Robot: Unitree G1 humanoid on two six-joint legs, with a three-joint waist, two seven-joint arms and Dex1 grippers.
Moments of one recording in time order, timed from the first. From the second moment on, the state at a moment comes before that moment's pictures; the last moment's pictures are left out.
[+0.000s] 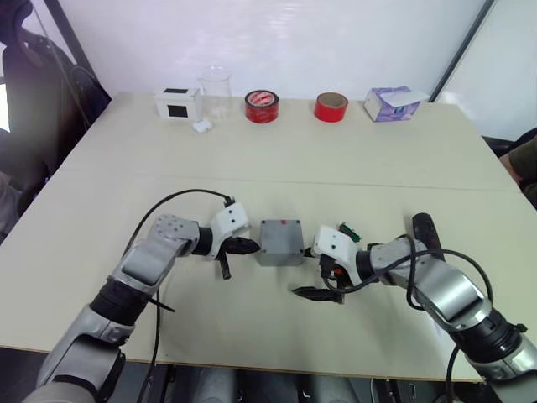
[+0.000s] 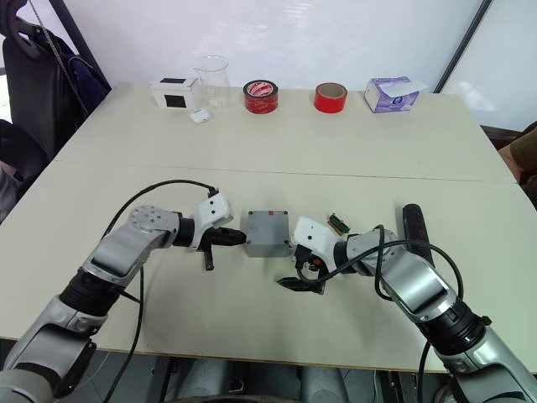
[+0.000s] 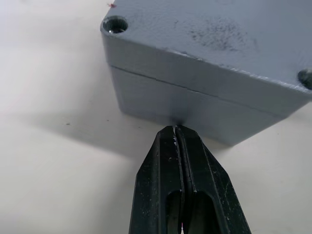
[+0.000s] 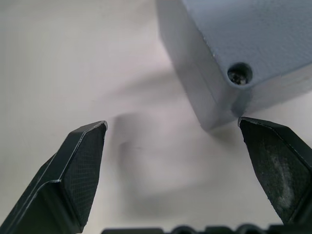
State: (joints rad) left arm -0.55 0.56 -0.34 -0.02 -0.16 0.60 -1.02; right arm -0.38 -0.74 0.36 -0.42 0.30 0.84 0.88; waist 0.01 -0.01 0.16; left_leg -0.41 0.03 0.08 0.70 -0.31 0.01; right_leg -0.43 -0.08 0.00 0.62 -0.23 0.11
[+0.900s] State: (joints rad) left arm -0.54 0.57 -0.33 -0.05 -0.16 0.61 -1.05; right arm -0.38 -0.73 0.35 -0.44 0.31 0.88 0.88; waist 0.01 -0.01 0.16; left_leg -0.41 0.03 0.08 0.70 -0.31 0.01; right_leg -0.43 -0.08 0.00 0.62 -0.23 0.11
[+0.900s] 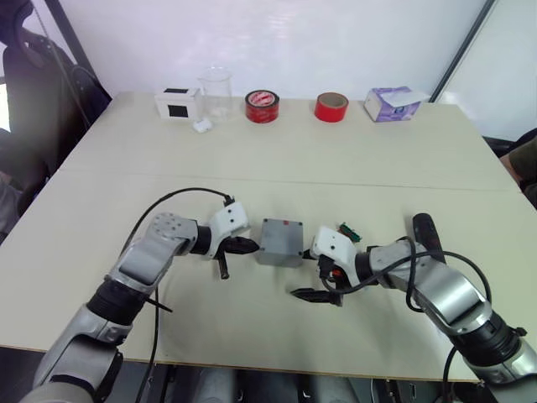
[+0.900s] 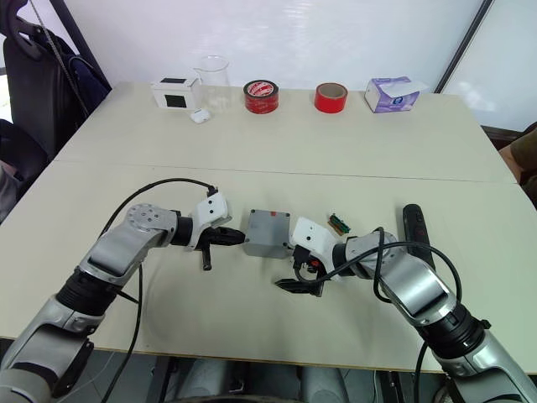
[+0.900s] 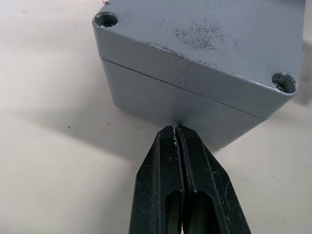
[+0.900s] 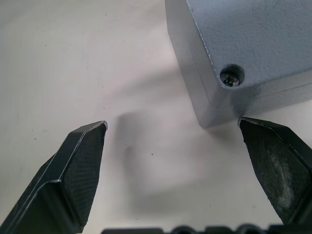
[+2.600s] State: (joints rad) left arm -0.59 0.71 -0.14 -0.34 -0.53 0.82 -1.13; right arm -0.24 -0.65 -0.08 -0.18 0.34 0.71 0.66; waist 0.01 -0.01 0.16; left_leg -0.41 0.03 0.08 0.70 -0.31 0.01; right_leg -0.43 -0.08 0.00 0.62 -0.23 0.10
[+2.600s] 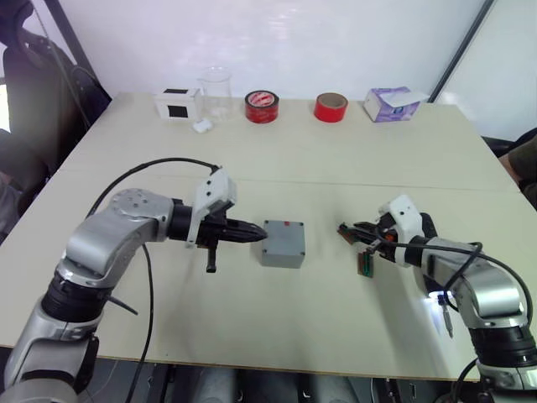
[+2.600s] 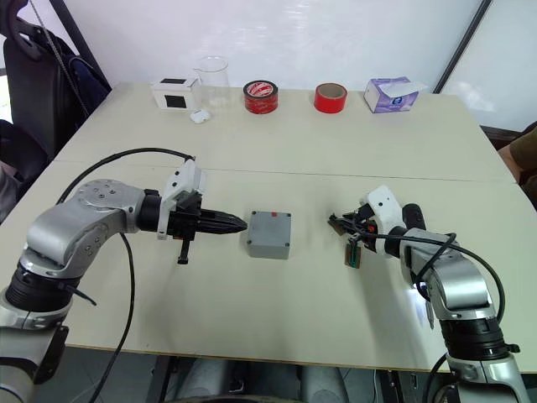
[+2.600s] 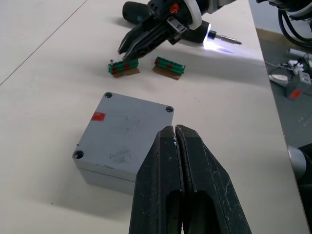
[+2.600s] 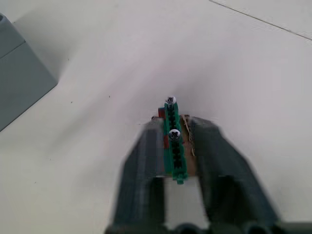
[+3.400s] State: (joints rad) left arm -0.58 0.71 -0.17 -0.33 -0.53 0.80 -1.13; right arm -0.24 -0.65 -0.12 -0.25 0.38 0.75 0.65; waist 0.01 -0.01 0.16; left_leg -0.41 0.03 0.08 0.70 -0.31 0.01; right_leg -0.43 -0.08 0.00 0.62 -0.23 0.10
